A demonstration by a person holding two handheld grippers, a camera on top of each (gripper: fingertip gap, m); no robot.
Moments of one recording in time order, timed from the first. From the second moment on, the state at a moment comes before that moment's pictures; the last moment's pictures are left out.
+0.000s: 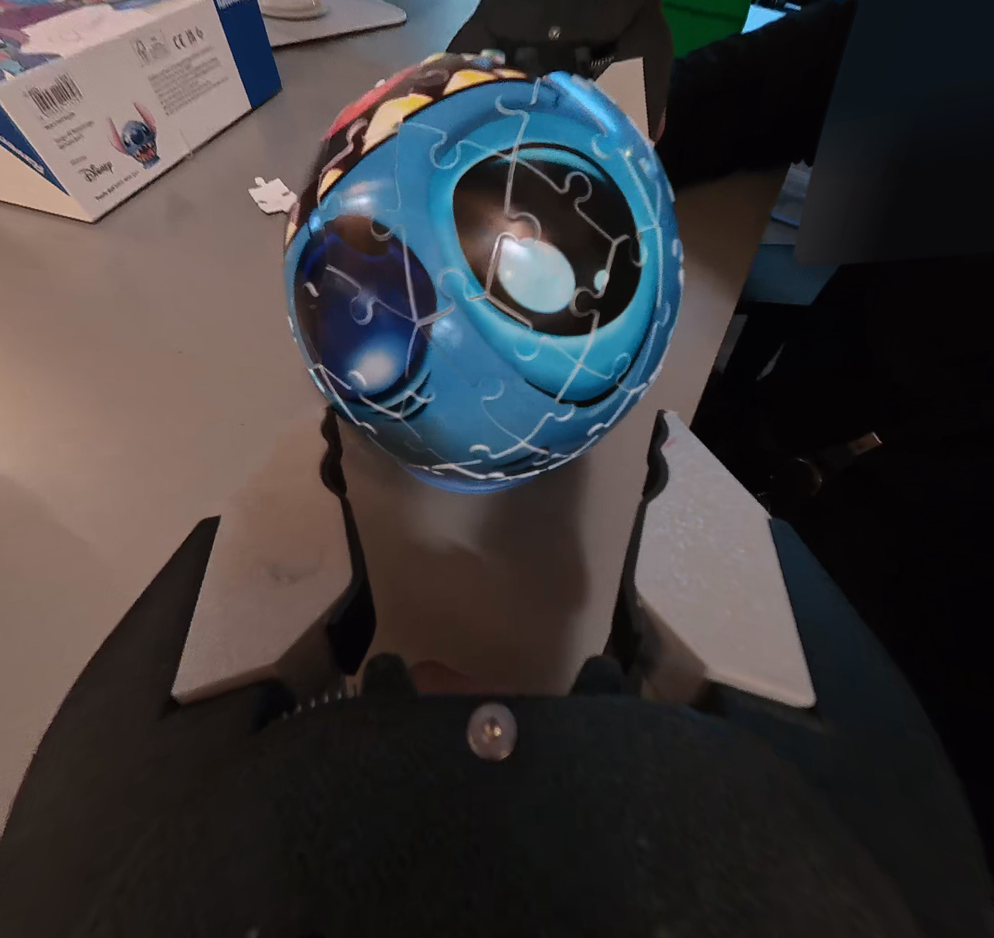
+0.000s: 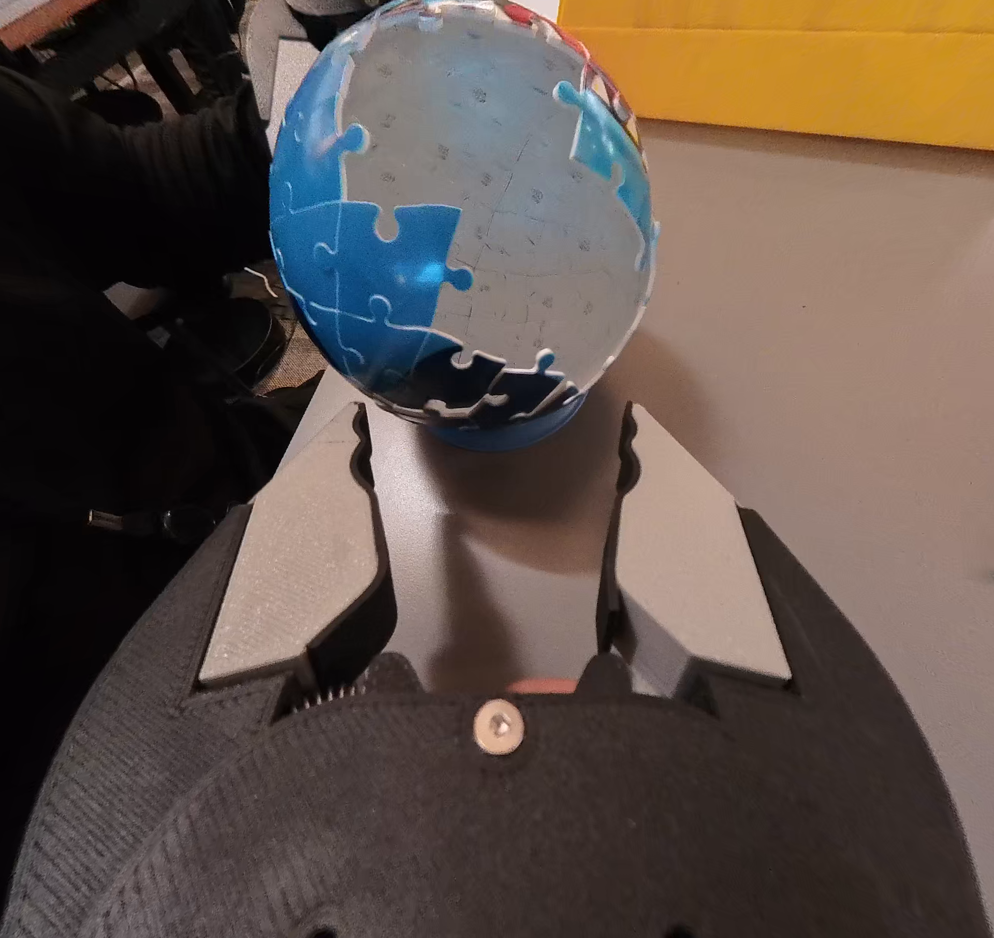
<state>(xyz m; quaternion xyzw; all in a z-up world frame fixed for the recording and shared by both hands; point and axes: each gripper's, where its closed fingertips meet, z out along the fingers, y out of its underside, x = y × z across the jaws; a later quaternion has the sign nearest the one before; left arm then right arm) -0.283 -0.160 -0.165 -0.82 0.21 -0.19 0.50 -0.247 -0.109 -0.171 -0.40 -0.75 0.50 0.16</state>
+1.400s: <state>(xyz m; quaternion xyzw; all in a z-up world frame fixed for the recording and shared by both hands) -0.265 -0.184 -0.163 -0.81 0.13 -0.16 0.55 -0.229 -0.089 -0.133 -0.11 -0.86 0.43 0.26</state>
